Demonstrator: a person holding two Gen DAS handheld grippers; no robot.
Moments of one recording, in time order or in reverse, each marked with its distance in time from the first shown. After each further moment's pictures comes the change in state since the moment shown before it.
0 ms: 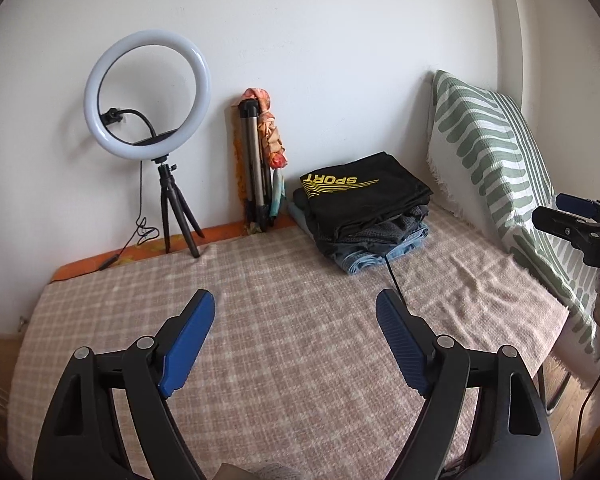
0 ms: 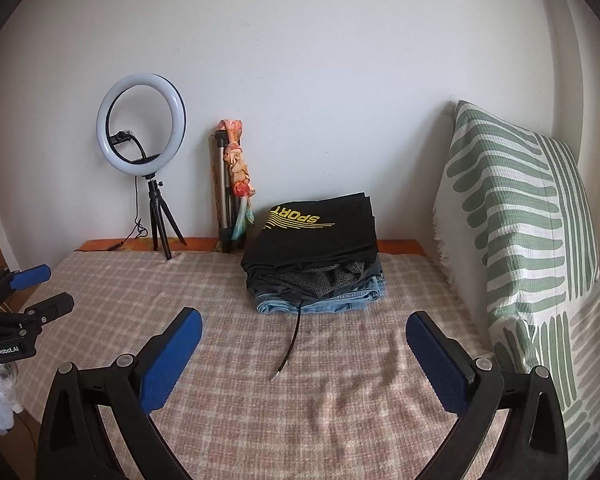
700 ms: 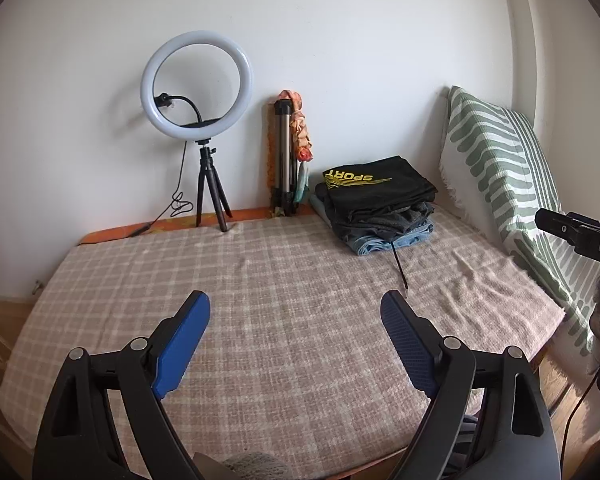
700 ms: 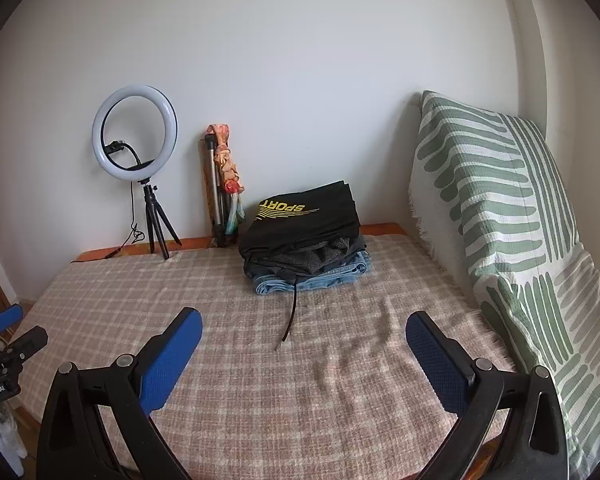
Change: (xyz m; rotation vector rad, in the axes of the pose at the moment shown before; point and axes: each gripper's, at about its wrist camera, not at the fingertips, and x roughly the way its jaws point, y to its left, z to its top) left arm -0.057 -0.003 -0.048 -0.103 -0.040 0.076; right arm -0.048 0.009 -0.037 0.087 -0.022 -0.058
